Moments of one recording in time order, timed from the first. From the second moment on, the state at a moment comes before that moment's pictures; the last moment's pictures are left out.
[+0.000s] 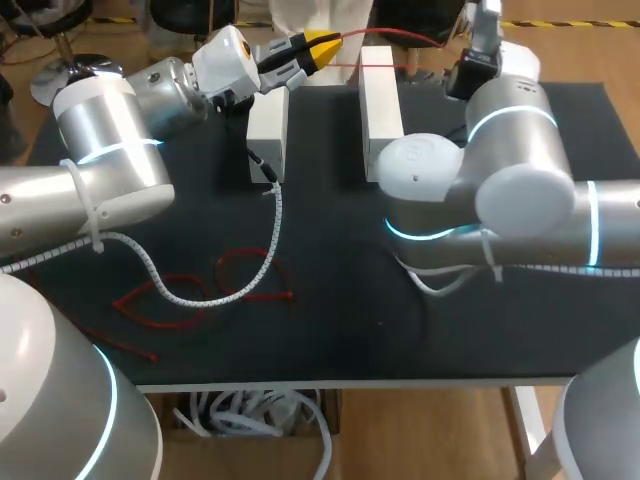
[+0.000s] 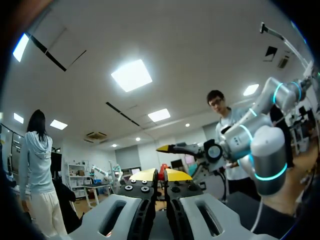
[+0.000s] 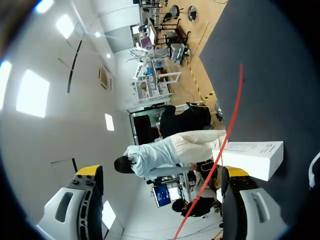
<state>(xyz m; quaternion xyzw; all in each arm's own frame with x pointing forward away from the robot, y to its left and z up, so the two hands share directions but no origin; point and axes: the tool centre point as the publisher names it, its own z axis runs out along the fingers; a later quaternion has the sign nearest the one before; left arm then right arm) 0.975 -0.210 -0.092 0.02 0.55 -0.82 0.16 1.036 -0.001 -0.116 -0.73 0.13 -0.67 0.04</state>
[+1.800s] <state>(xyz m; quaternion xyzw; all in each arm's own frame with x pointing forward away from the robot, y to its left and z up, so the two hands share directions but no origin) 0.975 -0.210 -0.092 0.02 0.55 -0.82 0.16 1.026 -0.082 -0.103 -0.72 0.15 -0.68 -0.01</state>
